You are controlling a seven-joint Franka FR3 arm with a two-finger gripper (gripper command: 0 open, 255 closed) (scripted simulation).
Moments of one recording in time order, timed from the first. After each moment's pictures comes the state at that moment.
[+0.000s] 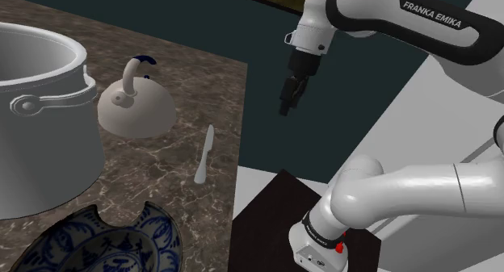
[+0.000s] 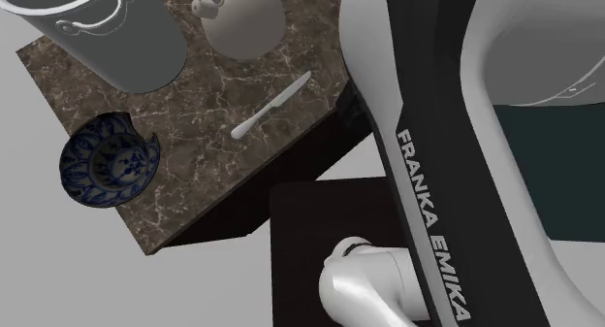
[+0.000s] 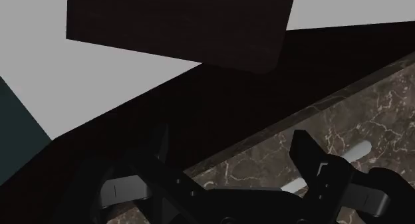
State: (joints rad) arm 0.00 -0.80 -0.02 -2.35 0.09 1.42 -0.13
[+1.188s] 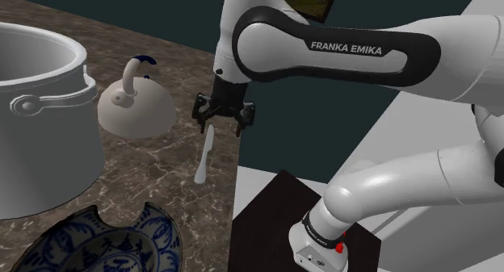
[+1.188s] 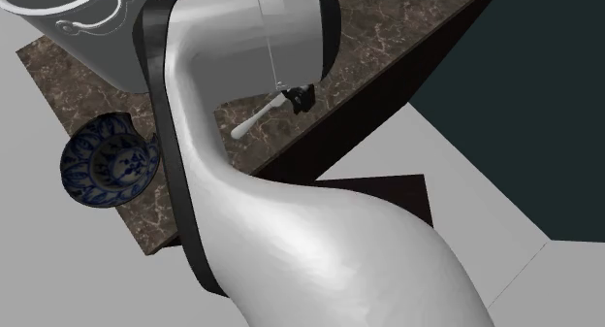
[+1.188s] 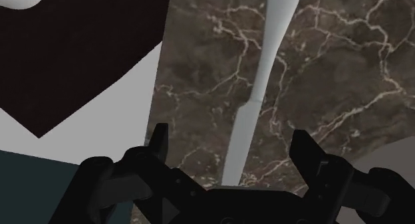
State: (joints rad) arm -0.22 -0.57 0.55 -2.33 0.31 1.80 0.94
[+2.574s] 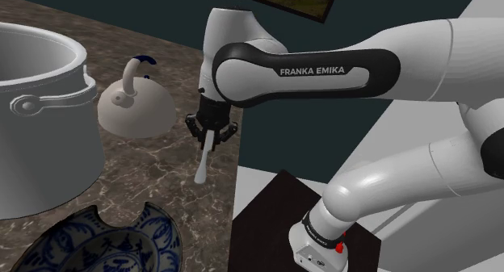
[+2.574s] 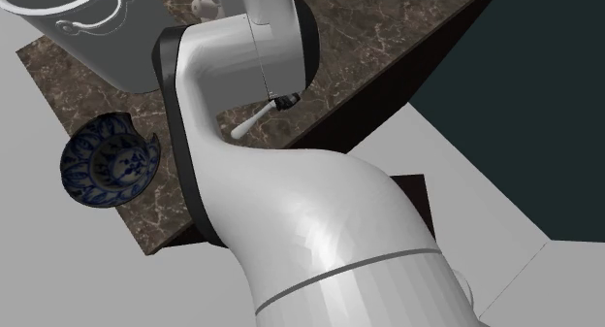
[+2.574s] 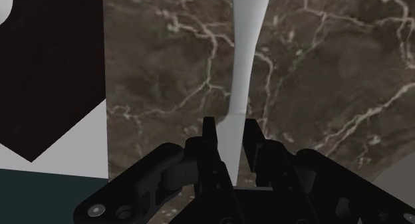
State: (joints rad) arm -0.27 -0.47 0.65 -2.37 0.30 1.95 1.09
